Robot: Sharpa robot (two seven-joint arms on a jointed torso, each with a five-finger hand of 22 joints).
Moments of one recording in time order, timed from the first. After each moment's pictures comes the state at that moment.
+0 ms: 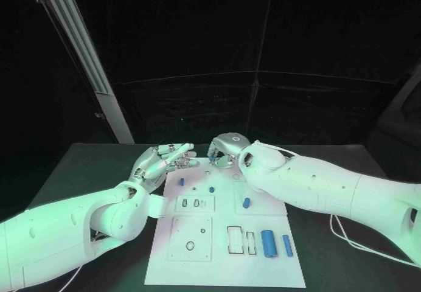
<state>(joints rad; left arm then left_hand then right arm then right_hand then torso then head) 1.21 -0.83 -0.12 1.58 0.09 -0.27 0.63 1.31 0.04 0.03 0.10 0.05 0.91 0.23 0.14 0.07 1.05 0.17 0.19 0.07 1.09 0.12 0.23 0.15 0.17 0.90 0.23 0.30 0.12 1.27 -0.39 -0.05 1.05 -1.67 -0.38 -0.08 1.26 0.04 0.44 -0.23 0.10 1.11 0.15 0.06 0.08 1.20 0.08 0.07 0.07 1.47 0.01 1.24 0.89 0.09 1.33 0.11 1.42 1.21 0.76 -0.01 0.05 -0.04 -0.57</state>
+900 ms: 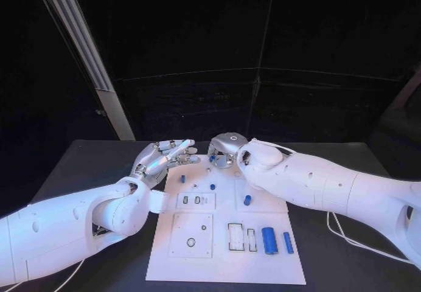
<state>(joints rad) 1.22 -0.83 -0.12 1.57 0.09 -0.27 0.63 1.31 0.05 0.03 0.10 0.05 0.91 0.23 0.14 0.07 1.05 0.17 0.19 0.07 1.09 0.12 0.23 0.15 0.17 0.90 0.23 0.29 0.12 1.27 -0.36 -0.05 1.02 -1.68 -0.31 -0.08 1.25 0.03 0.45 -0.22 0.09 1.11 0.15 0.06 0.08 1.20 0.09 0.07 0.07 1.47 0.01 1.24 0.89 0.09 1.33 0.11 1.42 1.20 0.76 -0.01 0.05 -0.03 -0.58</state>
